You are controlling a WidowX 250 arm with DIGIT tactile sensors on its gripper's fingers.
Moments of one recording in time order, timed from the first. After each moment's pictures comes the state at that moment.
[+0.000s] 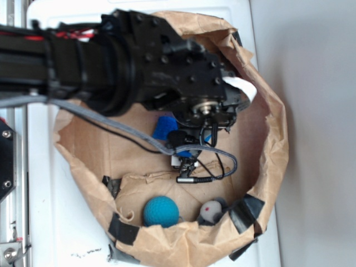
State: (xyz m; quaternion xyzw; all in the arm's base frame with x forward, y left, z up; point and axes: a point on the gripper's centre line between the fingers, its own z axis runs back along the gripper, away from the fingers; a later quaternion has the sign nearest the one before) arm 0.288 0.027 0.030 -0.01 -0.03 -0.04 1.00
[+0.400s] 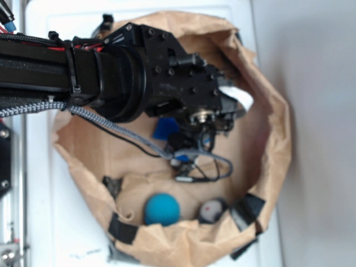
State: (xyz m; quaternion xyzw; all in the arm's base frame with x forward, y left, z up) arm 0.291 0.028 0.014 0.00 -0.04 -0.07 1.00
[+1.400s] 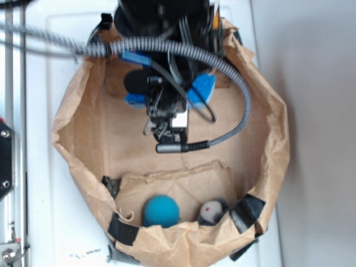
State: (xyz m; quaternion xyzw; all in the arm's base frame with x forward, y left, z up) arm 0.264 0.040 0.172 -0.11 -0.14 -0.04 0.98
